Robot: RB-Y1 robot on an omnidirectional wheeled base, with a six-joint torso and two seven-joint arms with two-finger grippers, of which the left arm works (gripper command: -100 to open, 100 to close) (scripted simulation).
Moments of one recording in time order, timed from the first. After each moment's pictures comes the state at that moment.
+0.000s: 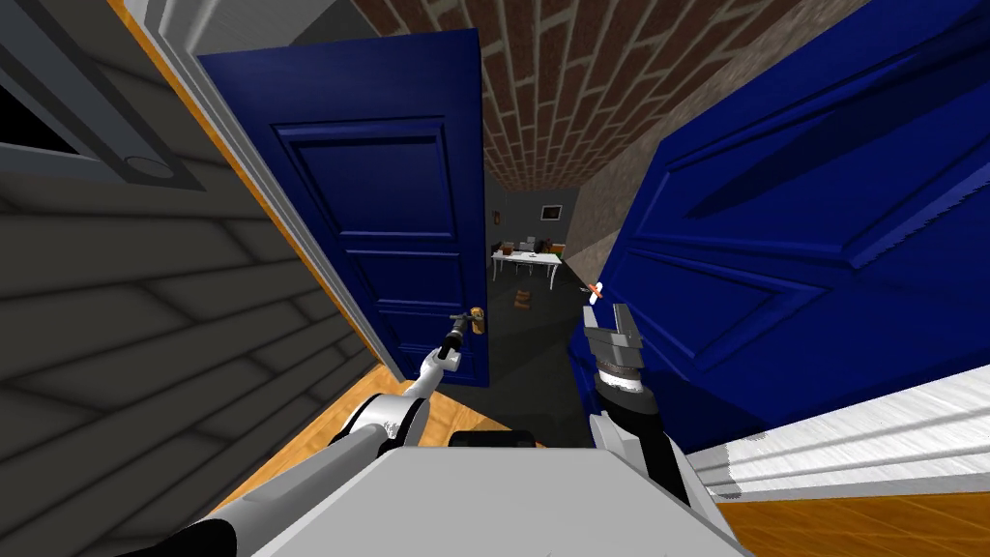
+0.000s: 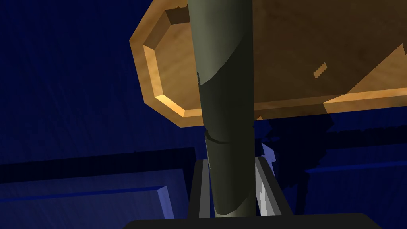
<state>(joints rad) -0.56 0.07 0.11 -0.51 -0.09 -0.51 0.12</state>
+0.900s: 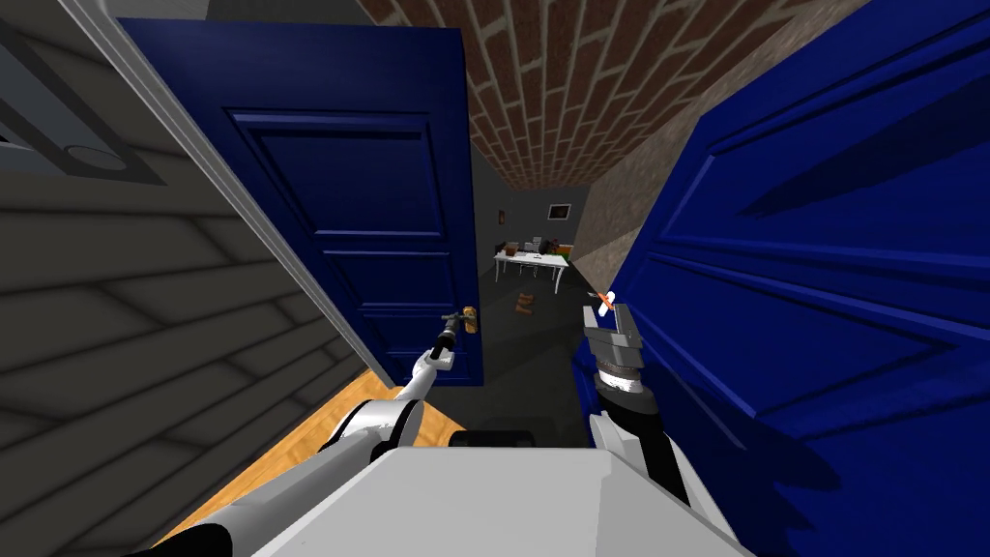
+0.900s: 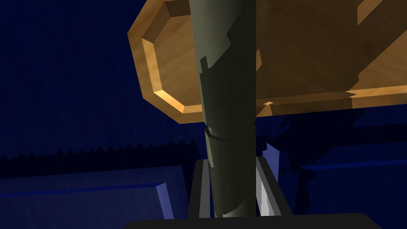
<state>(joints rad) -0.53 0.10 0.17 -0.56 -0.07 -0.49 0.10</state>
